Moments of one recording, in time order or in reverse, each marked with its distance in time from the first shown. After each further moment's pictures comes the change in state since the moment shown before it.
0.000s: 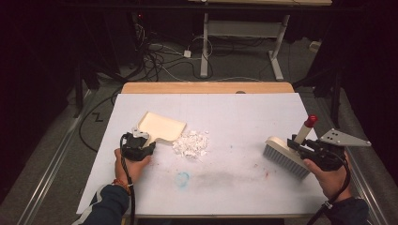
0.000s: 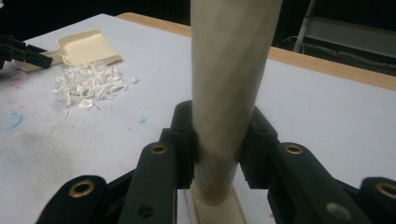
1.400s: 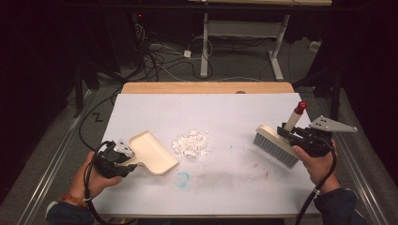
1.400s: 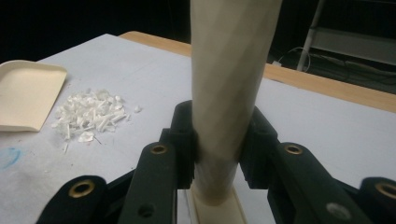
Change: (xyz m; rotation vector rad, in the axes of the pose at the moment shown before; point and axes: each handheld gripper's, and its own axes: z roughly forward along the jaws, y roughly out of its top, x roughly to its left) left arm 0.009 -0.011 -0.101 0.292 -0.144 0.407; right arm 0.004 0.028 0.034 -0.036 0.023 0.012
